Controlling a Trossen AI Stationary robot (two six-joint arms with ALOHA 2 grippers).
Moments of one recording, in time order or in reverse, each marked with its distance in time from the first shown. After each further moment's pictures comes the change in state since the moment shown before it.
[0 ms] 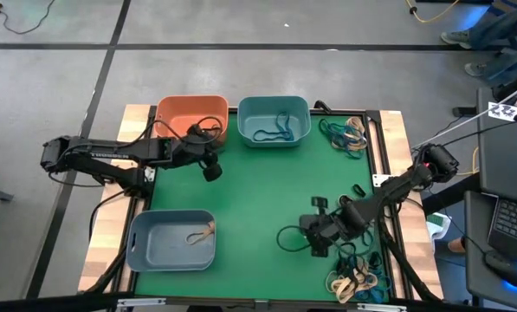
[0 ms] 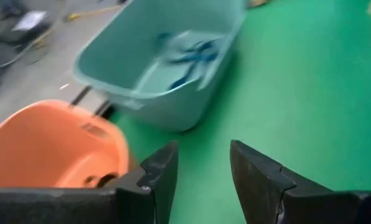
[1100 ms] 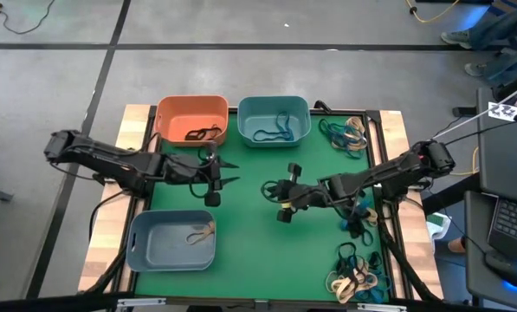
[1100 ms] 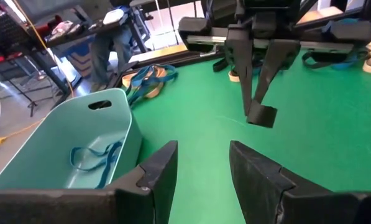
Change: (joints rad) left arm -0.262 0.041 0.000 0.315 0.080 0.251; right arm -0.283 0.001 -0.052 0.589 0.176 -0.392
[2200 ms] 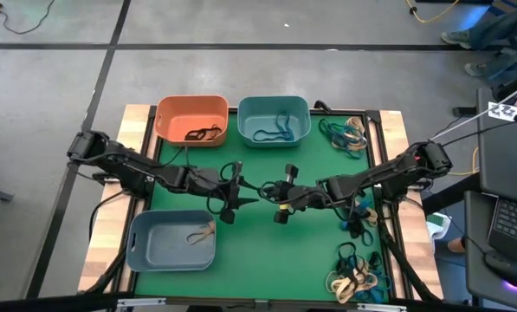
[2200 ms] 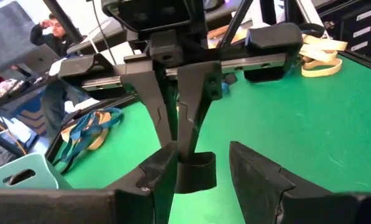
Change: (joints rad) left arm -0.034 0.314 0.000 0.400 0.197 0.170; right arm 0.000 0.028 -0.001 0.090 0.007 -0.013
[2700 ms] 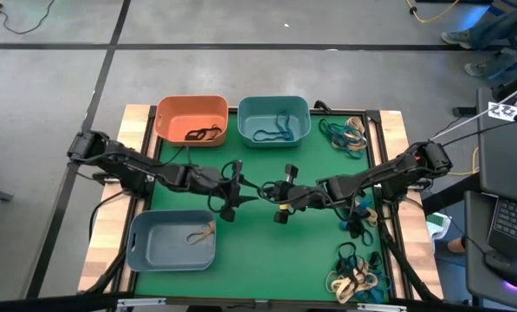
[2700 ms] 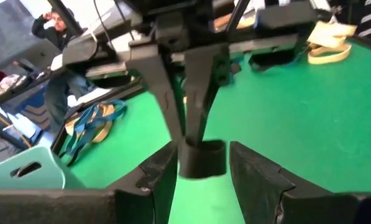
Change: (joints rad) left arm 0.025 0.000 0.000 -0.033 0.001 0.021; right arm 0.000 0.000 0.000 -0.005 0.000 0.000
